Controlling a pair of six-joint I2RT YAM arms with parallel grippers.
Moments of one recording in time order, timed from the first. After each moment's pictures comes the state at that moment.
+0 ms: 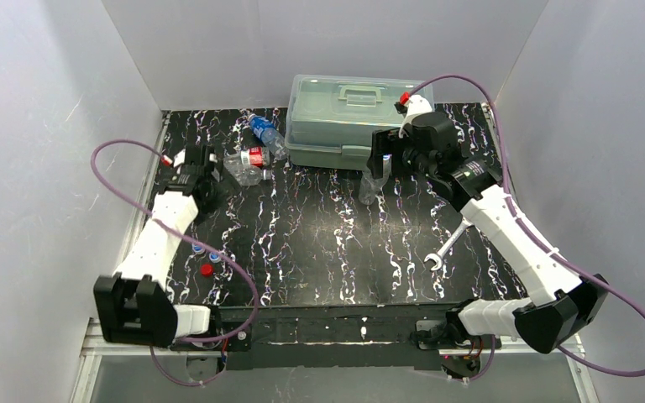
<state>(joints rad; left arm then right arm) -0.10 1.22 1.05 -0.88 -0.23 -0.71 0.57 1.28 1.38 -0.63 0.09 0.23</state>
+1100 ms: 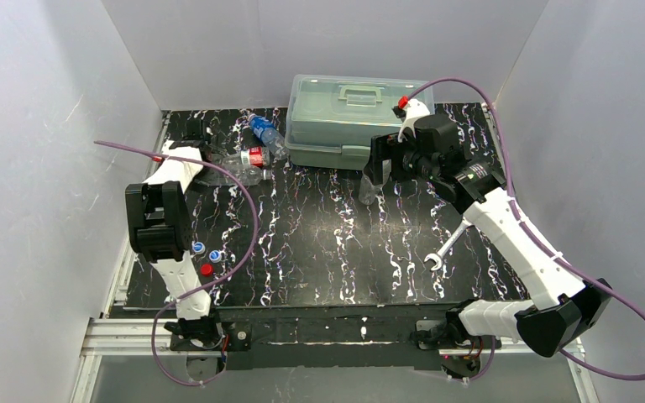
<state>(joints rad) 0.05 1.90 1.41 -0.61 -0.33 -1.19 0.57 1.24 1.38 -0.66 -0.02 0.23</state>
